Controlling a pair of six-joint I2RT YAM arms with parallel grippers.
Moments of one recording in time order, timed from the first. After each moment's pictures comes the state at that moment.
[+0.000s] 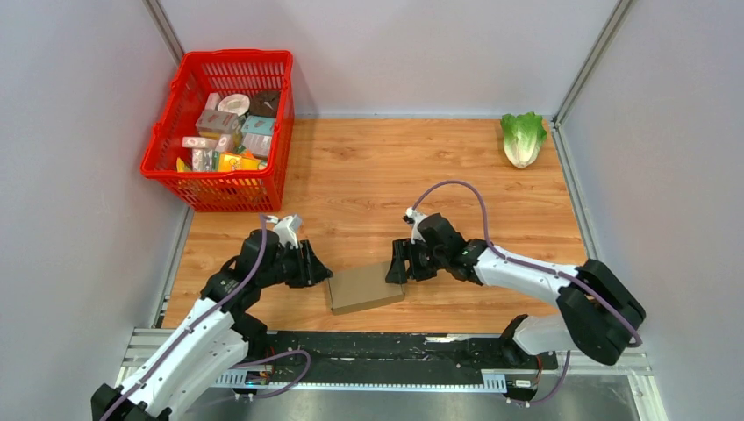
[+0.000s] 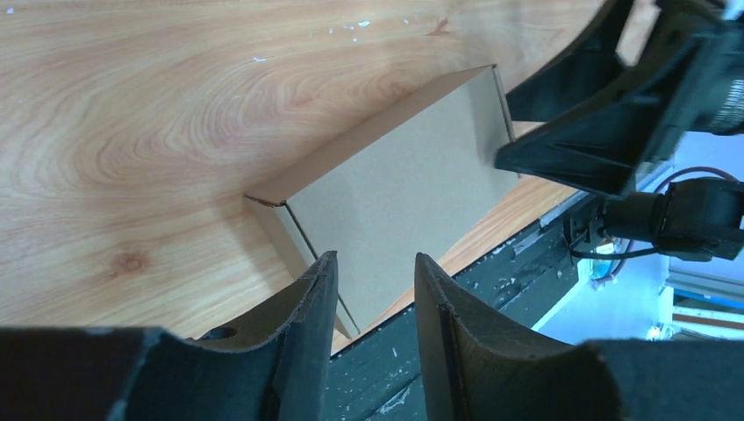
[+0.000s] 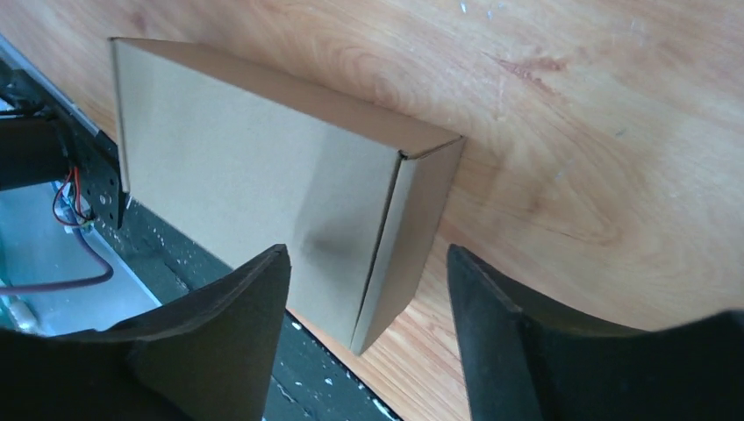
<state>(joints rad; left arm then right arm) -0.48 0.60 0.45 -0.50 0.32 -0.63 0.78 1.30 0.63 -0.15 -0.29 0.58</state>
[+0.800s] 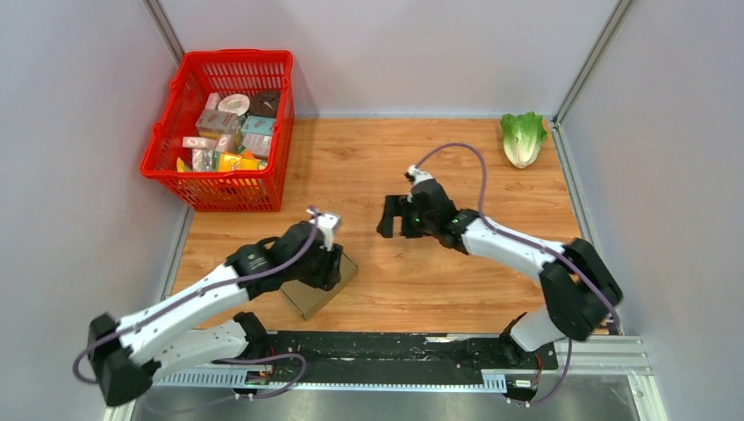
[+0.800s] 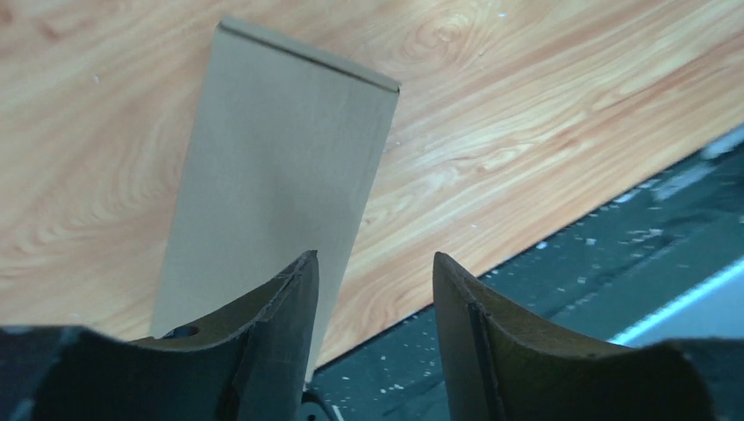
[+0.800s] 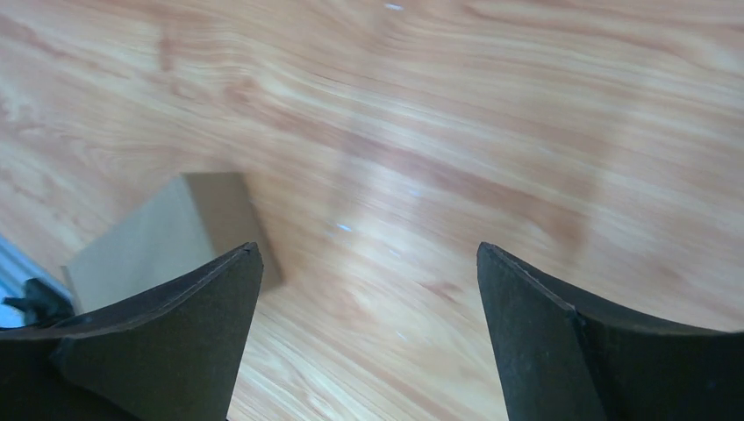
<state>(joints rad) -0.83 0.82 0.68 -0.70 -0.02 -0.47 0.74 1.56 0.96 -0.09 -0.08 0.59</state>
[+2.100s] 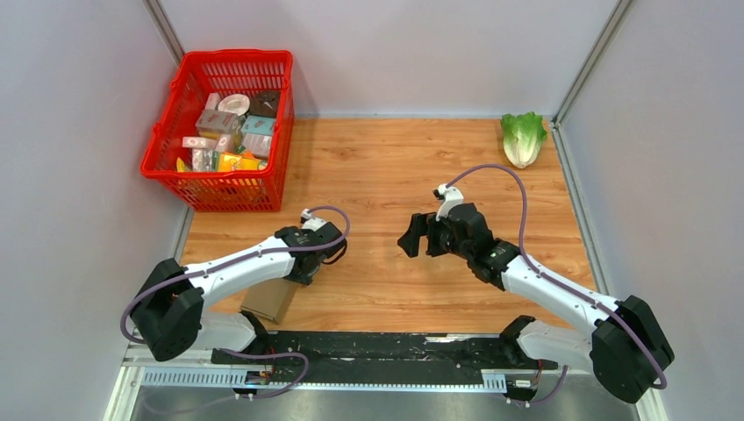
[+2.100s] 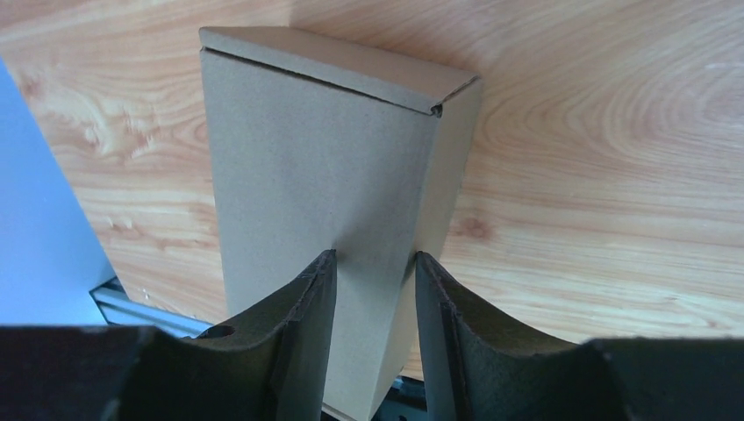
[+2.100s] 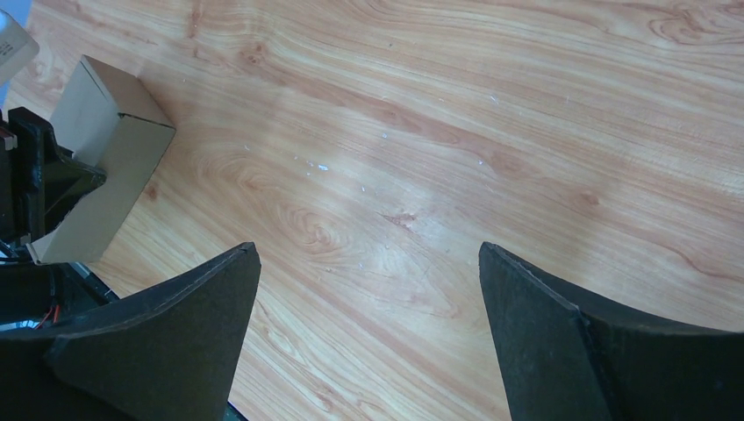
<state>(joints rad) -0.83 1.32 0.78 -0.94 -0.55 -0.55 0.66 1.10 0.59 -0.02 -0.08 0.48</state>
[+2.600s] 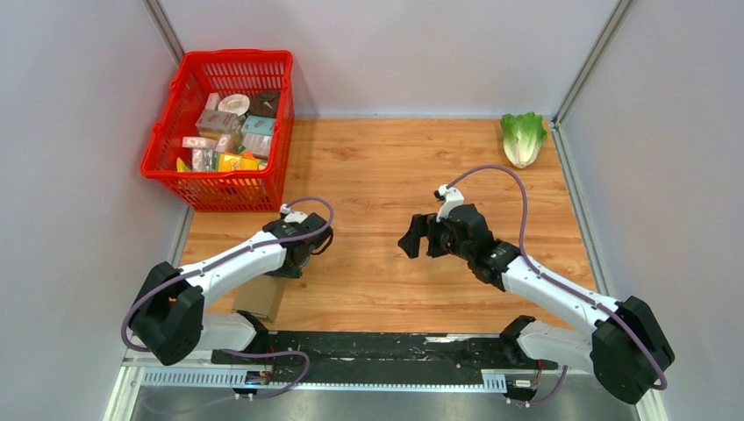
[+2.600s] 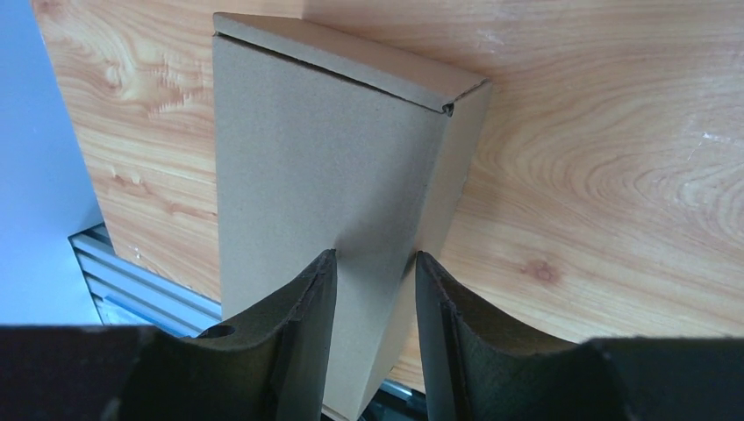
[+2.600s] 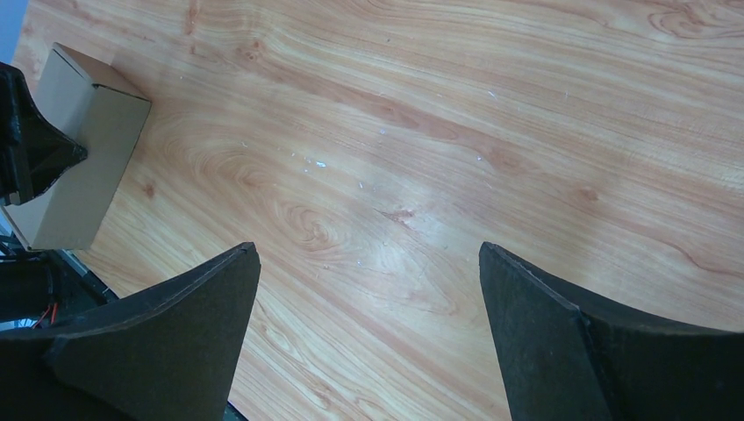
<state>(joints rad) -0.67 1.29 0.75 -0.97 -0.58 -0.62 0.66 1.10 0.58 -0.02 -0.08 0.48</state>
